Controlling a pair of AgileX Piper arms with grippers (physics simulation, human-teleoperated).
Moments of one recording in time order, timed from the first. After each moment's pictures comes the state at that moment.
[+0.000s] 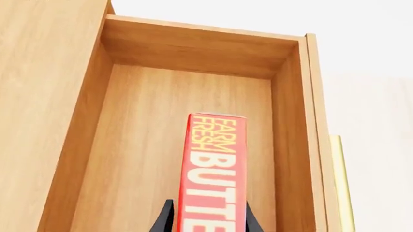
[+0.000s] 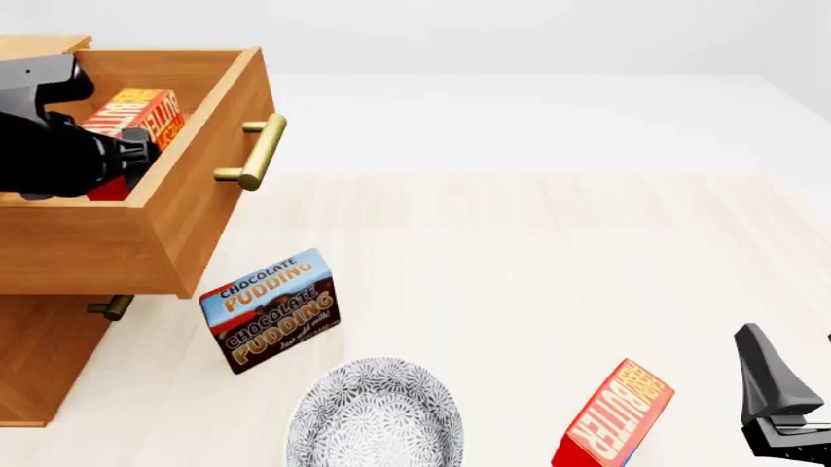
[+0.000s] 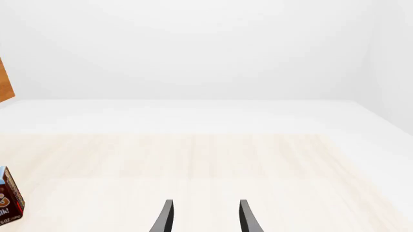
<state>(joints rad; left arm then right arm) 0.00 1.25 -1.05 0.57 -0.11 0.00 0.01 0.00 -0.01 0.00</state>
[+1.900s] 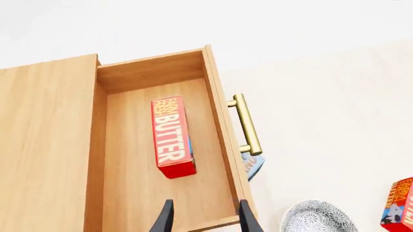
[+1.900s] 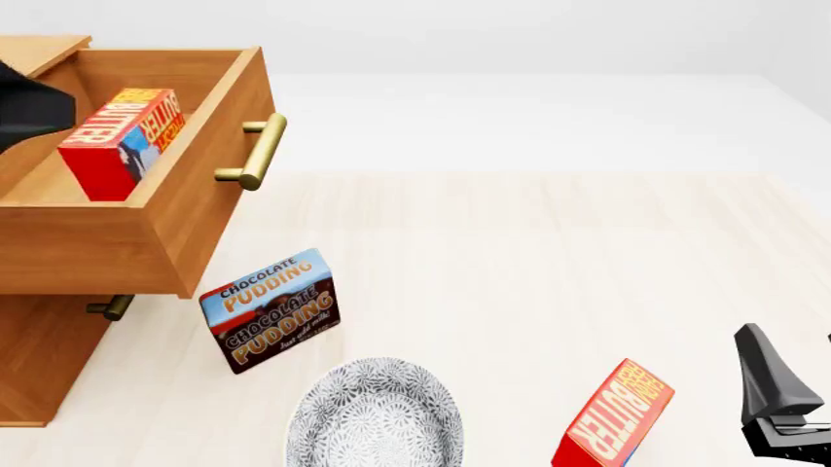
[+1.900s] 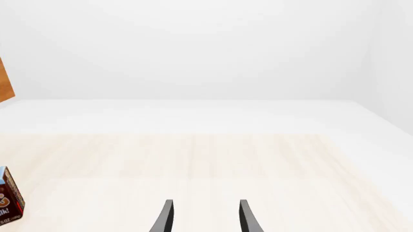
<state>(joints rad) -0.16 0.89 -1.30 1.04 0.06 0.00 0.01 0.00 -0.01 0.00</state>
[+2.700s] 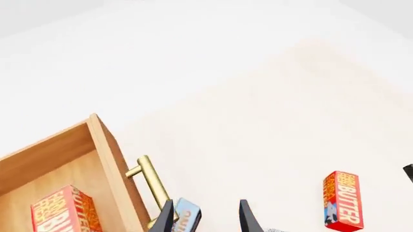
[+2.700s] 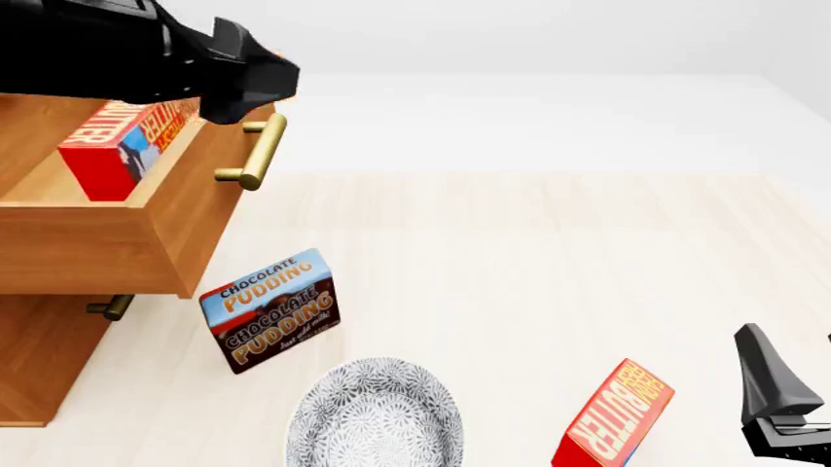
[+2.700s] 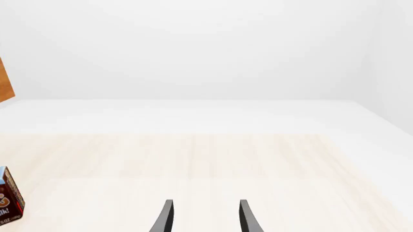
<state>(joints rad) -0.54 1.14 -1.35 0.75 0.03 0.00 0.01 0.00 -0.01 0.00</state>
